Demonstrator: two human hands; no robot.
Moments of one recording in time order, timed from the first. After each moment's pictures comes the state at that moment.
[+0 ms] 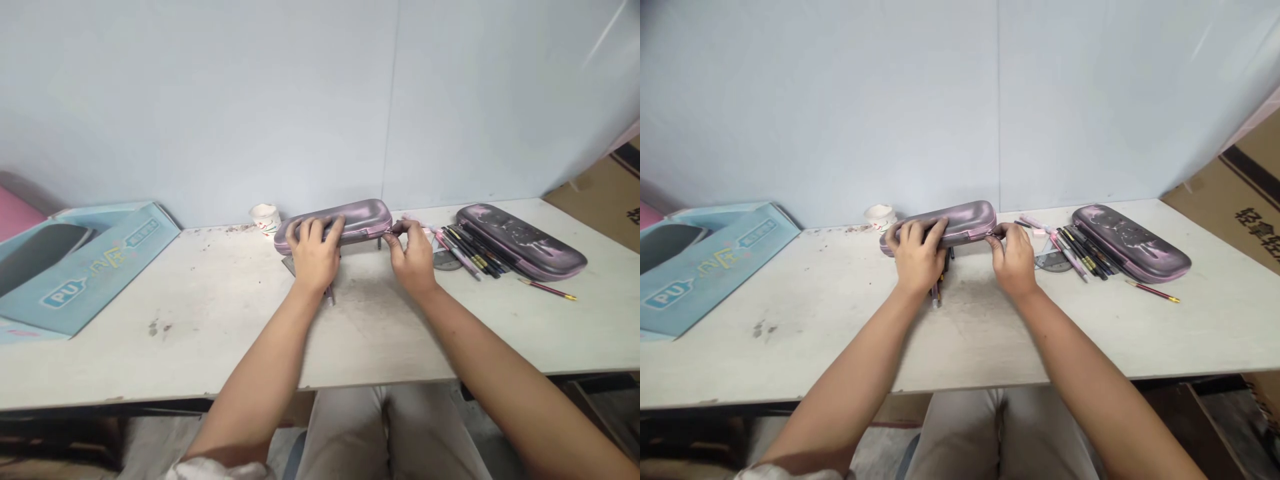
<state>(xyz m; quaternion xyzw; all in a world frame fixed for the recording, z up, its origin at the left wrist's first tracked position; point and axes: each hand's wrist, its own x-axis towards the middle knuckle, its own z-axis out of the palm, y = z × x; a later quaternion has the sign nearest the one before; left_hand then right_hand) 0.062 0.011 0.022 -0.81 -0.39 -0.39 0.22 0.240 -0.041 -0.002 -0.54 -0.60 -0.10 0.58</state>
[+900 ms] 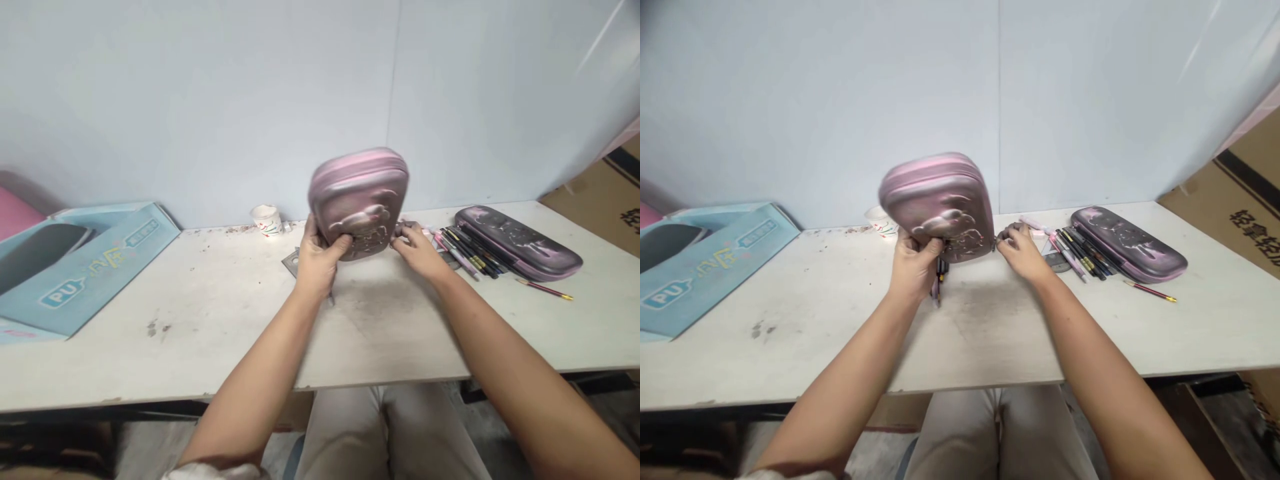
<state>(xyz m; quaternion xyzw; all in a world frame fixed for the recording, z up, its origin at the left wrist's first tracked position) 0.079 -0.004 0.033 -0.67 -0.22 -0.59 -0.38 0.274 -0.026 -0.004 -0.56 -0.62 0.11 0.54</state>
